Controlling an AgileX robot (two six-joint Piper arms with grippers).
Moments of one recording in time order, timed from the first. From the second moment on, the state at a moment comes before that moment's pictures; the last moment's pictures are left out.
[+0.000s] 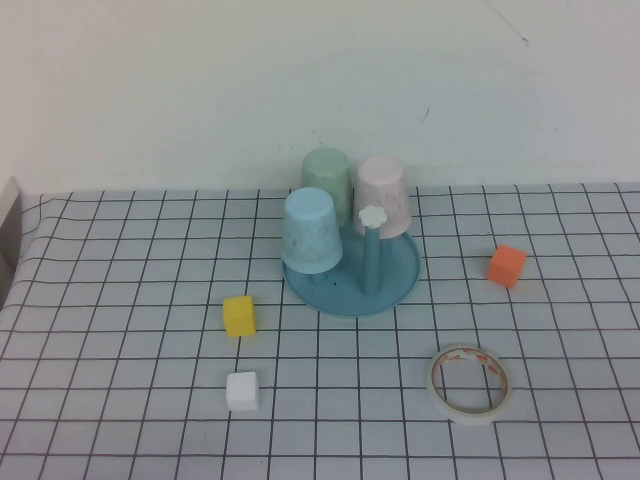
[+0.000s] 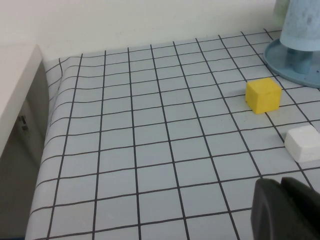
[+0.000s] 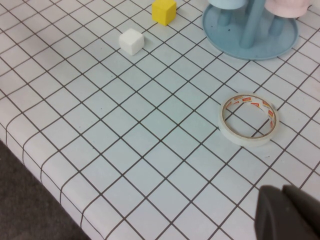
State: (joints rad) right arm 0.80 0.39 -0.63 -0.10 0.94 0.07; left arm -0.12 -0.01 0.02 -0.08 0.35 0.07
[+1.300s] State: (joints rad) right arm -0.05 -0.01 0.02 -0.08 0.40 0.04; left arm -0.12 -0.01 0.02 -0.08 0.36 0.06
